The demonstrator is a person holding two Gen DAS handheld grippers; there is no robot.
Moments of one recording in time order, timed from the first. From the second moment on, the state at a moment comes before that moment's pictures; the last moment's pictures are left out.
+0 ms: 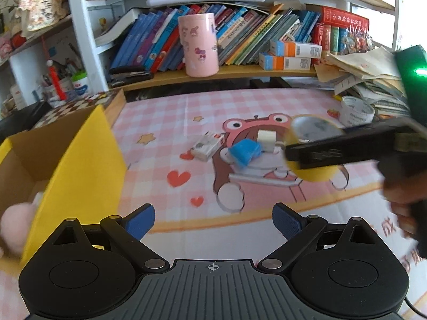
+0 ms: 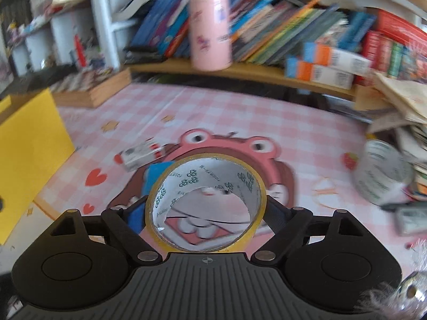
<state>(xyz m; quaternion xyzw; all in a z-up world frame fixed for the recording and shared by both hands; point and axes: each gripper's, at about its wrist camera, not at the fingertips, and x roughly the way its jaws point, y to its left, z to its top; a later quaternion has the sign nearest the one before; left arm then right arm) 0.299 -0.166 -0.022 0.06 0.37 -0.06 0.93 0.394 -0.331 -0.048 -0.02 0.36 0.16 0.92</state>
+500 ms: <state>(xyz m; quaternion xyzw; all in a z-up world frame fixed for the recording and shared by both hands) 0.405 -0.213 -0.064 0.09 0.38 -0.11 0.91 0.325 -0.420 -0.030 0.04 0.37 0.05 0.93</state>
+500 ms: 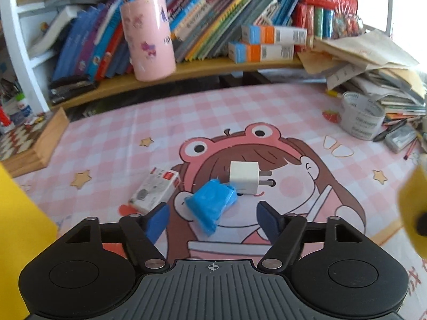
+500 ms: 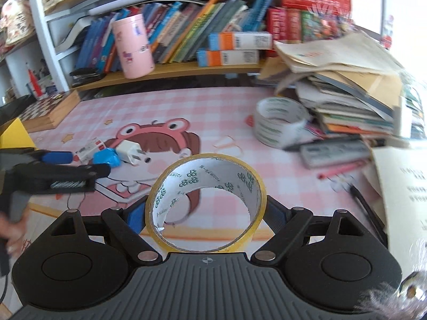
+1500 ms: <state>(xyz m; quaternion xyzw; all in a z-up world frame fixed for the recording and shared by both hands) 0.328 -0.160 -0.024 -0.01 0.35 -0.12 0.93 0.264 -0.399 -0.023 0.03 0.37 0.06 0.93</state>
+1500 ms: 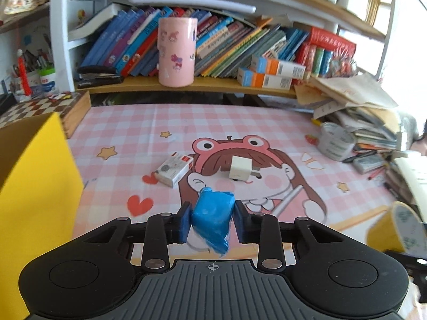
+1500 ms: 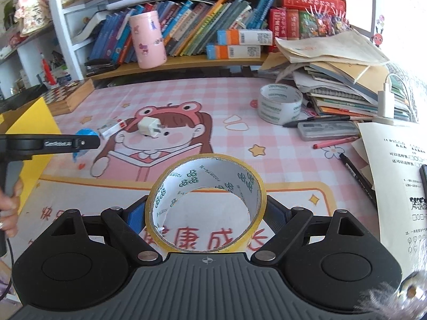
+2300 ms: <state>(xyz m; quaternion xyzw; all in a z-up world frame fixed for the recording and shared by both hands) 0.172 -0.068 0.007 -0.02 0.32 -0.12 0.94 0.198 -0.300 -0.012 0.00 0.36 0.12 0.92</state>
